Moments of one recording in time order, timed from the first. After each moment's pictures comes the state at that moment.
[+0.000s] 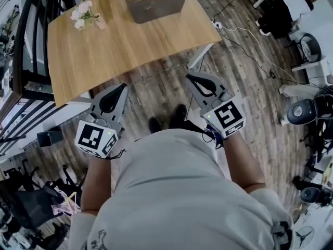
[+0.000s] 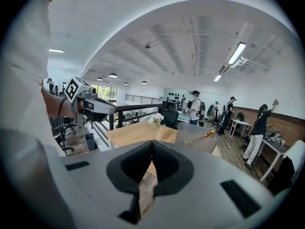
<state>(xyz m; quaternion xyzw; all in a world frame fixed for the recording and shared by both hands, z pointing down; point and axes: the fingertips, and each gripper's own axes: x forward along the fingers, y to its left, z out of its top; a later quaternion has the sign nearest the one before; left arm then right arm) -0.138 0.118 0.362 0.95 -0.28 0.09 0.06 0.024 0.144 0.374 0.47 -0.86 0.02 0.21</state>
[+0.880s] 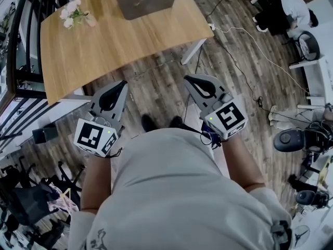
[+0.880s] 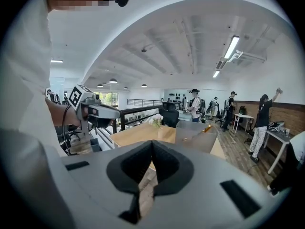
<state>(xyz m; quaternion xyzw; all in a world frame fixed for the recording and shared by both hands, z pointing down) -0.080 0.129 0.362 0.96 -0.28 0.08 0.07 0.069 0.163 0.375 0.46 -0.87 0.05 0.17</state>
